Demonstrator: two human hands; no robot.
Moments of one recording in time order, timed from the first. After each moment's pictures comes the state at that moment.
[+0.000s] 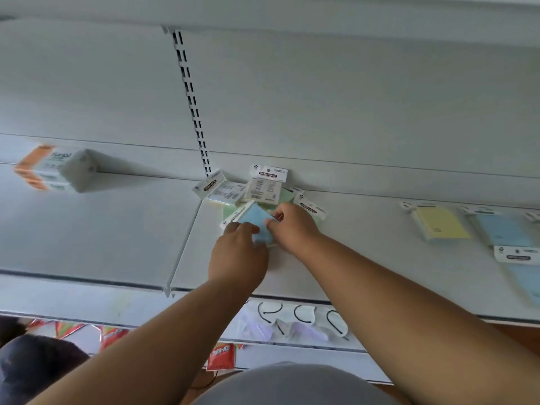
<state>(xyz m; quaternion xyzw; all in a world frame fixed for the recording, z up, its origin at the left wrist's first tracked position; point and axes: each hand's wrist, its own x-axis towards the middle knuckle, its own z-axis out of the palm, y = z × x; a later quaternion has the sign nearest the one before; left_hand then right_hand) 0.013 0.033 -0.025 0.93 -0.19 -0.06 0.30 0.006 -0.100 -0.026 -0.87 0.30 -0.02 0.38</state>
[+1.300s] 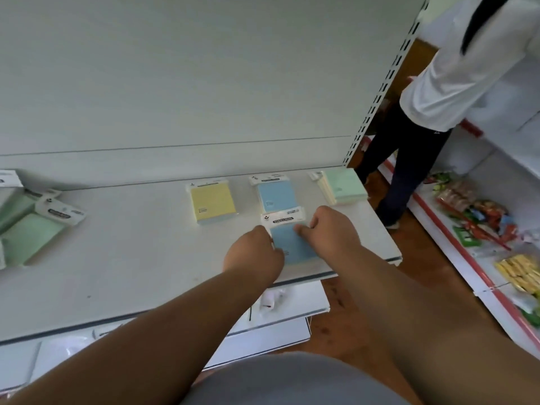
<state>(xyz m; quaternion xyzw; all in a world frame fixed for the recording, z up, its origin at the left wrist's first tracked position) -0.246 -0.328 -0.037 0.89 -0.34 -0.22 0.22 -0.337 -0.457 -0.032 -0.85 0.49 -0.04 0.20</state>
